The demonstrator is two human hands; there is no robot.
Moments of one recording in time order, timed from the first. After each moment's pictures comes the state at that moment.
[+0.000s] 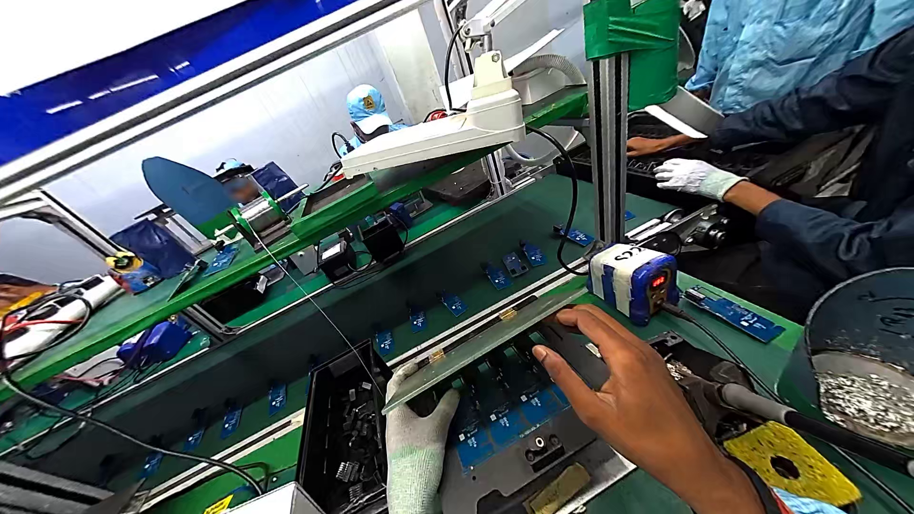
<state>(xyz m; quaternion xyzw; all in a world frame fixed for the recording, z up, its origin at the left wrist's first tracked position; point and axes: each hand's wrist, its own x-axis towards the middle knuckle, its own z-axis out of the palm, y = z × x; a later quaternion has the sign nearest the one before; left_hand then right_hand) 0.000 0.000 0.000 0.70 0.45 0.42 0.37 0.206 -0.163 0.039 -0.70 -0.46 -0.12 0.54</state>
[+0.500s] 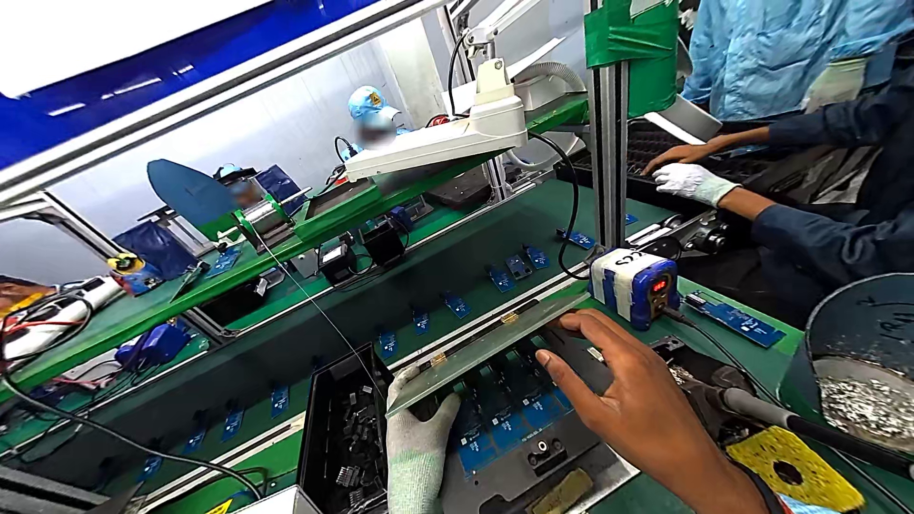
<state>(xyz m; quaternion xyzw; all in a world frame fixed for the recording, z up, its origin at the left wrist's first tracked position) -0.002 0.001 -0.002 0.68 0.44 0.43 0.39 0.206 -0.163 0.038 -0.69 -0.46 -0.12 0.54</state>
